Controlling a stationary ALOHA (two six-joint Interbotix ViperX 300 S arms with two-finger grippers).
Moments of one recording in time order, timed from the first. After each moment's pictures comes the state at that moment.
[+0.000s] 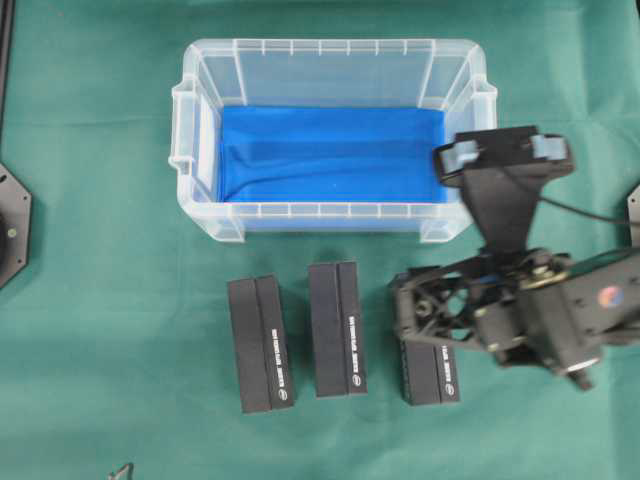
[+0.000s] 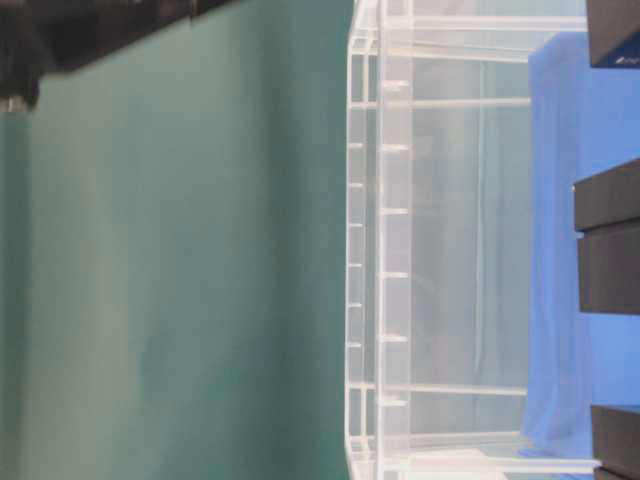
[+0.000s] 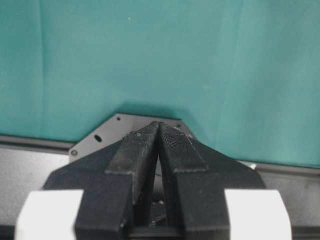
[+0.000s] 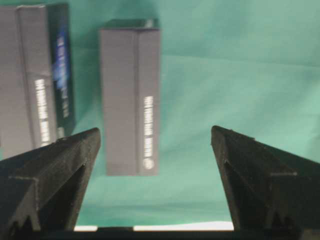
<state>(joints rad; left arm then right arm) -0.04 -0.76 0.46 0.04 1.55 -0.17 0.35 -0.01 -0.02 -0.17 1.61 1.99</state>
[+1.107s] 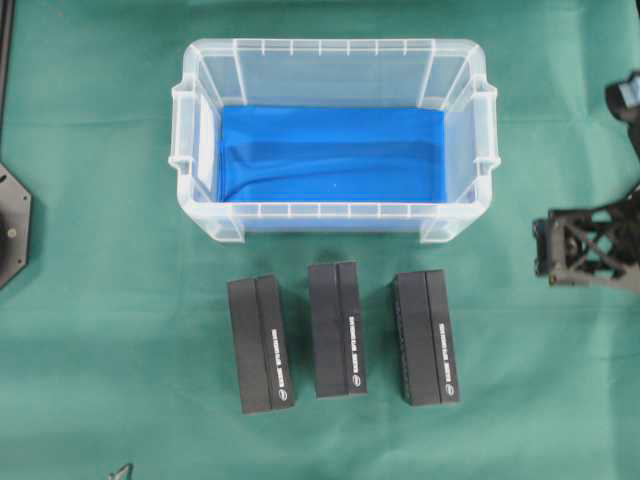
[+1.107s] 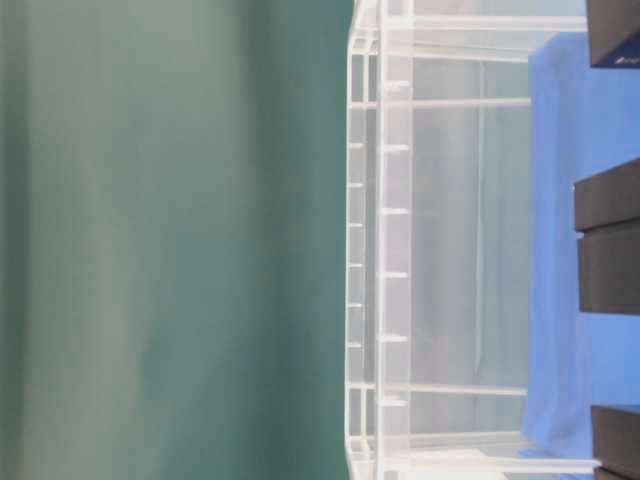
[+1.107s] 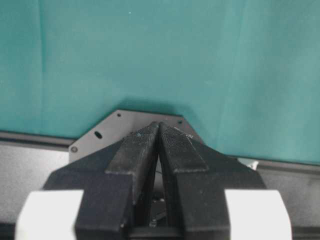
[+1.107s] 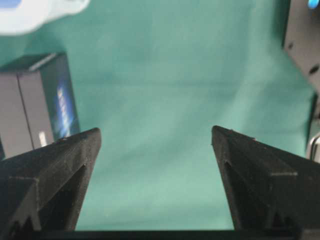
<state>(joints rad) -0.04 -0.77 0.48 0.04 1.55 -0.17 0.31 -0.38 0.33 -0.18 1.61 2.01</state>
